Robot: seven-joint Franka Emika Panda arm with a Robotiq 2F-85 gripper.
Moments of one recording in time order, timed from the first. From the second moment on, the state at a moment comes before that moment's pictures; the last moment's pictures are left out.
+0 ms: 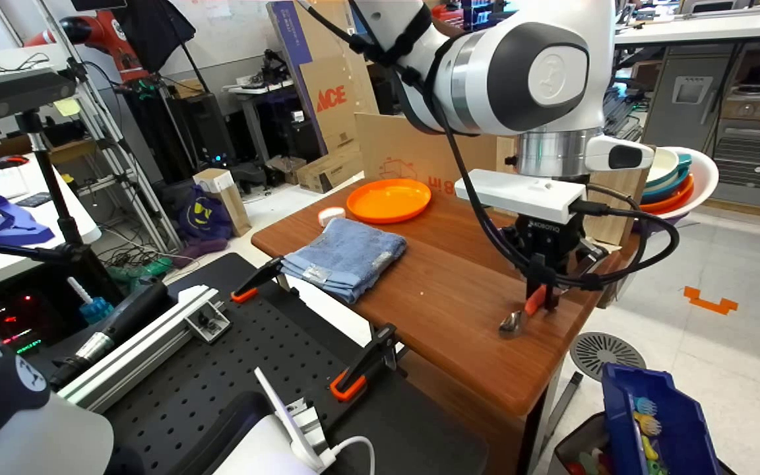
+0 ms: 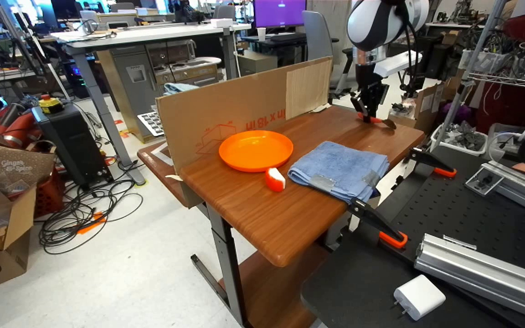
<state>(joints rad) -0.17 0.64 -0.19 -1.95 -0.11 2.47 -0.08</state>
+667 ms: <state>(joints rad) -0.17 0.64 -0.17 -1.94 -0.11 2.47 -0.08</state>
